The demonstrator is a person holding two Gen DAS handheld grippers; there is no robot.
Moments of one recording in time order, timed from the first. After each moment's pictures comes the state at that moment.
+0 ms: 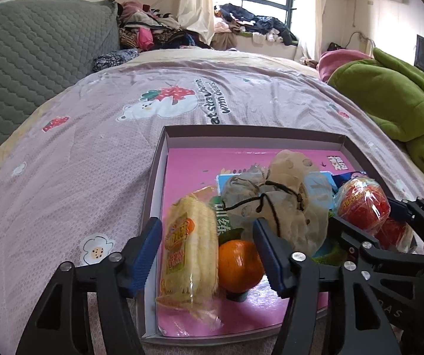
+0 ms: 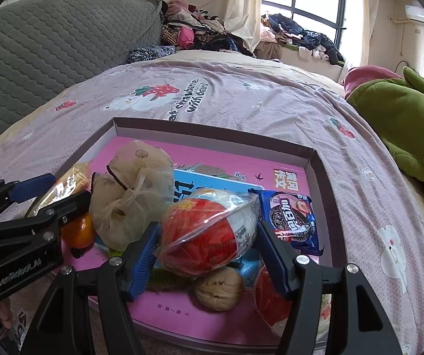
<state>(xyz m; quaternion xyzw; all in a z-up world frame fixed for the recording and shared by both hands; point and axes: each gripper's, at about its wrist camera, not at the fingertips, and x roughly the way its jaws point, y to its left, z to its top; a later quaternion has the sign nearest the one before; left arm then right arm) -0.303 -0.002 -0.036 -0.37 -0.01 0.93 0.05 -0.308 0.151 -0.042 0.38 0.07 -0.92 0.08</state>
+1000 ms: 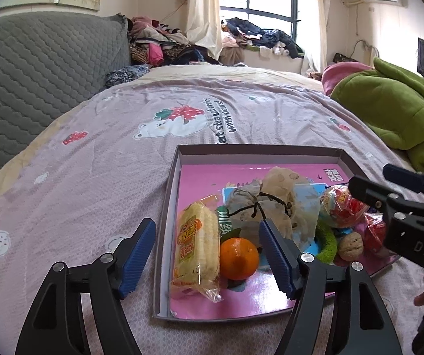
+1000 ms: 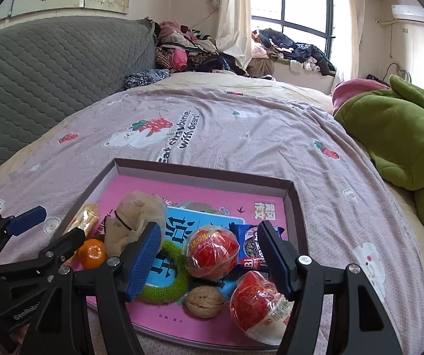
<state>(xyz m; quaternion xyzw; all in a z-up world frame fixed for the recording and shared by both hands) -0.276 -0.001 -0.011 -0.34 0.00 0.94 0.01 -0.298 0.167 0.008 0.34 0.05 -0.94 0.08</state>
